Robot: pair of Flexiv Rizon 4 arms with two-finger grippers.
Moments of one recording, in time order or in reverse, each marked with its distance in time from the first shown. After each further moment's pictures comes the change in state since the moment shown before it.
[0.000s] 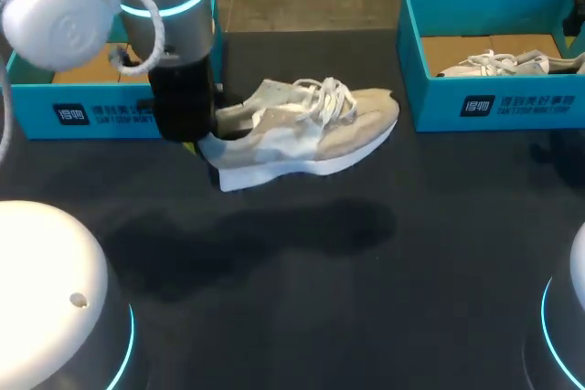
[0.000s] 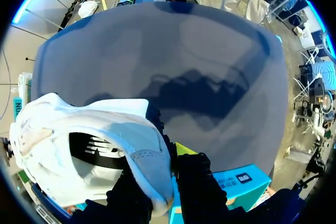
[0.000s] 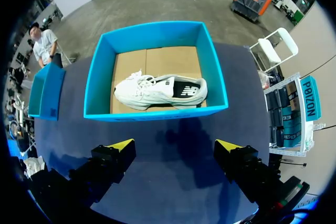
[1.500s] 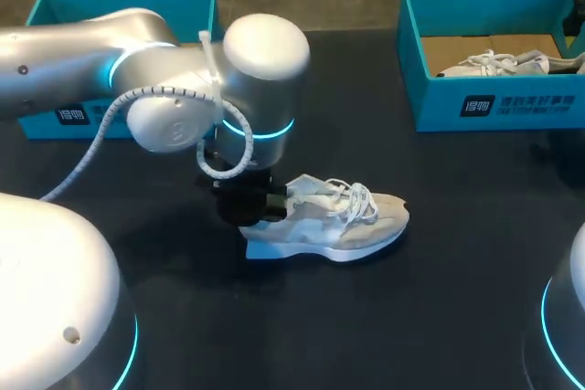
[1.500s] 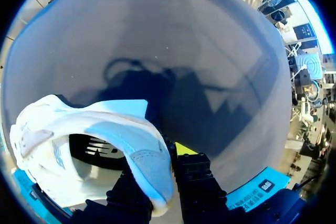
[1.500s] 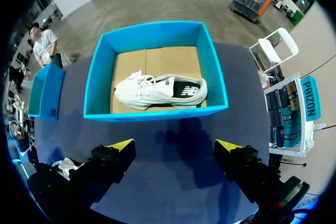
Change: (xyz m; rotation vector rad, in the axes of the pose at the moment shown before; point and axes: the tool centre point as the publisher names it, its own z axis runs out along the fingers) left arm -0.032 -0.023 0.156 0.001 0.202 0.075; right arm 0.000 0.000 0.000 0.000 0.000 0.000
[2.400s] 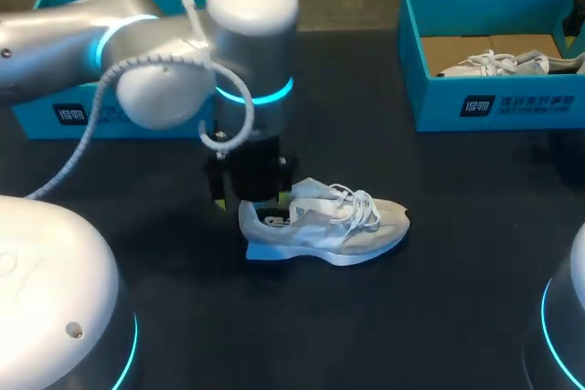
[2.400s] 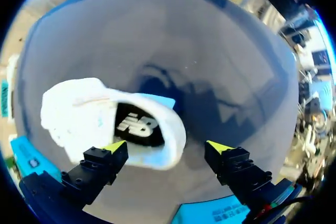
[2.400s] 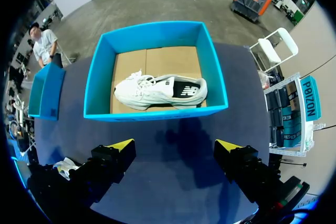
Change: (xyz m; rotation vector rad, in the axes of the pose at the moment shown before) left arm -0.016 0.007 -0.053 0.046 -0.133 -0.221; right arm 0.000 0.000 0.000 0.000 0.000 0.000
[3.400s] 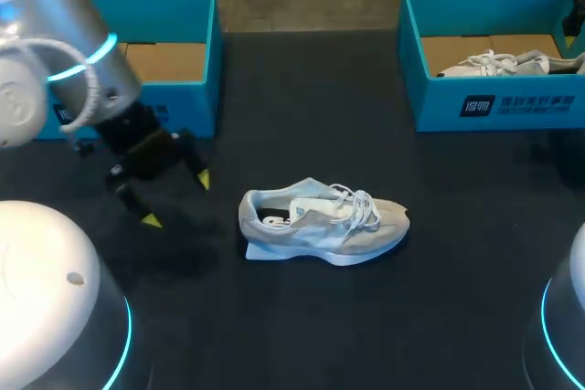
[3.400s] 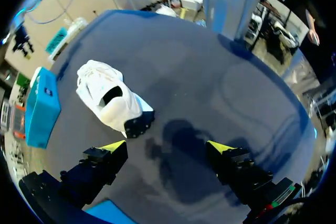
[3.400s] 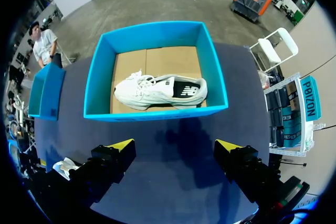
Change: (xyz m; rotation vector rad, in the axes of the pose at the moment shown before) left arm 0.118 -0.010 -0.018 0.359 -0.298 -0.519; right arm 0.000 0.000 0.000 0.000 0.000 0.000
